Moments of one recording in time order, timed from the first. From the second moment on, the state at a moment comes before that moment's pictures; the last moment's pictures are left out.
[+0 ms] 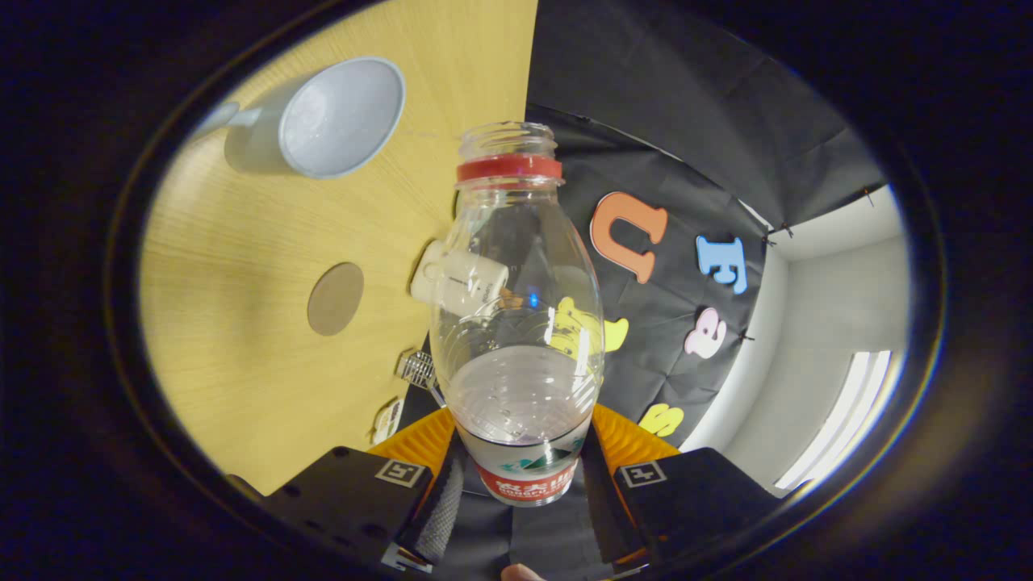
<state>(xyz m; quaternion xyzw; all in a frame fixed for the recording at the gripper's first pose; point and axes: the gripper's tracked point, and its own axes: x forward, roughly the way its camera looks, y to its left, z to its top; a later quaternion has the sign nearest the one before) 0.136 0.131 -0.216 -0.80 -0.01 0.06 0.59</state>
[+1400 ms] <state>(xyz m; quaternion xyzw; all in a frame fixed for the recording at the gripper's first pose) 0.111 0.118 -0.189 -0.21 0.05 0.19 0.96</state>
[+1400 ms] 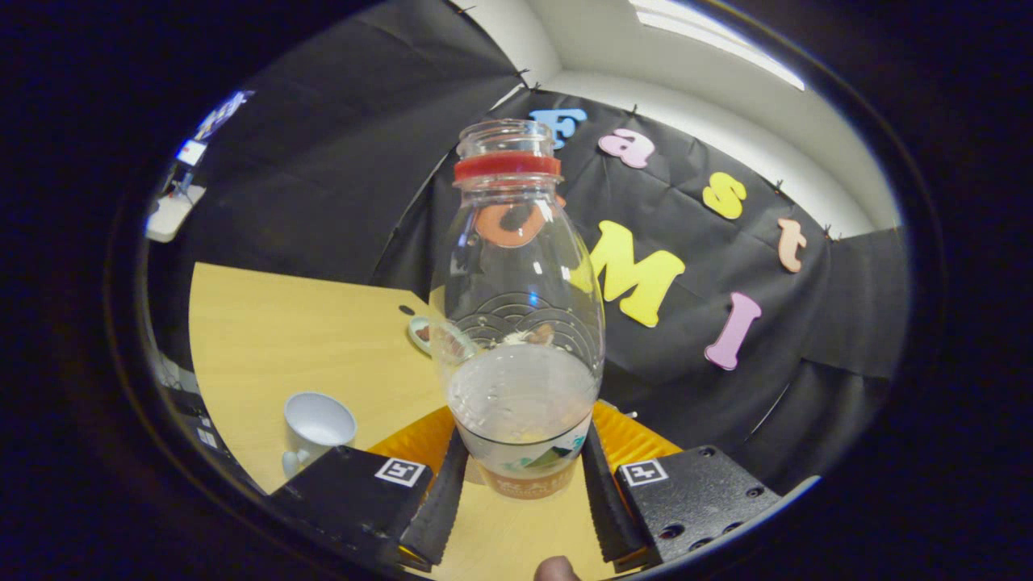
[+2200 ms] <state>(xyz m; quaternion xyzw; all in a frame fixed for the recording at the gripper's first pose) 0.226 0.134 -0.238 -0.01 0.12 0.21 0.97</state>
